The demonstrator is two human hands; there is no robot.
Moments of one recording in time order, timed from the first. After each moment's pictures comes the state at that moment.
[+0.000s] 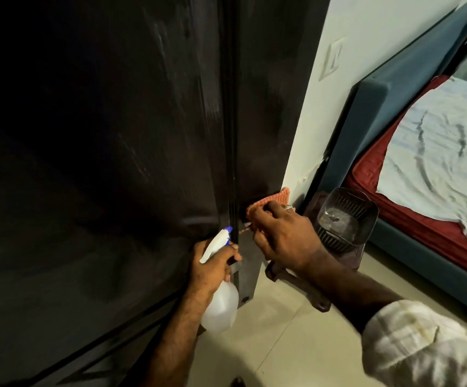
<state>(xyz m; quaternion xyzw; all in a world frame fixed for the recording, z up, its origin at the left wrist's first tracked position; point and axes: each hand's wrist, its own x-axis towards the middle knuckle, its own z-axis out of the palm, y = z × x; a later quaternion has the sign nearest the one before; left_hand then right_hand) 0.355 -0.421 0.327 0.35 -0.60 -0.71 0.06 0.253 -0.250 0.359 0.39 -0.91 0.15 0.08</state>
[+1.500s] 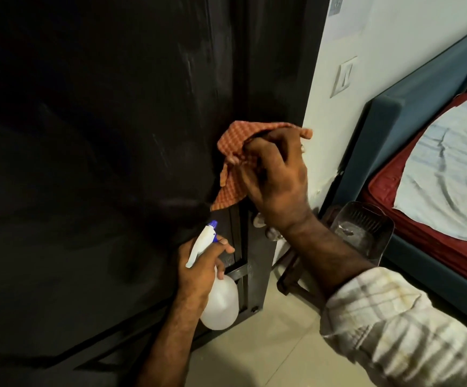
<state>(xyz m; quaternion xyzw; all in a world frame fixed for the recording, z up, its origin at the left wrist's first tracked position) 0.401 -0.431 0.388 0.29 -0.63 -0.69 0.19 0.251 -0.319 0.470 0.39 -0.72 0.41 0.40</state>
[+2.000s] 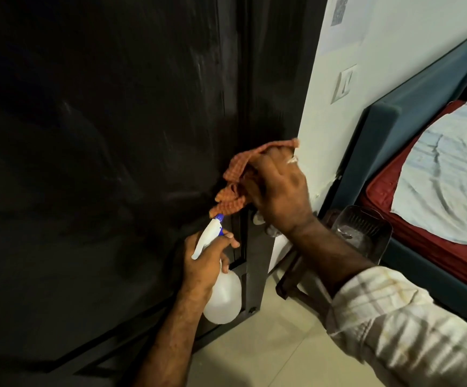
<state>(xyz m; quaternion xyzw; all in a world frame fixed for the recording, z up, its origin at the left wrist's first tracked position) 0.391 -0.441 0.396 0.29 -0.63 -0.70 0.18 0.242 -0.321 0.454 0.41 -0.77 0.31 0.37</state>
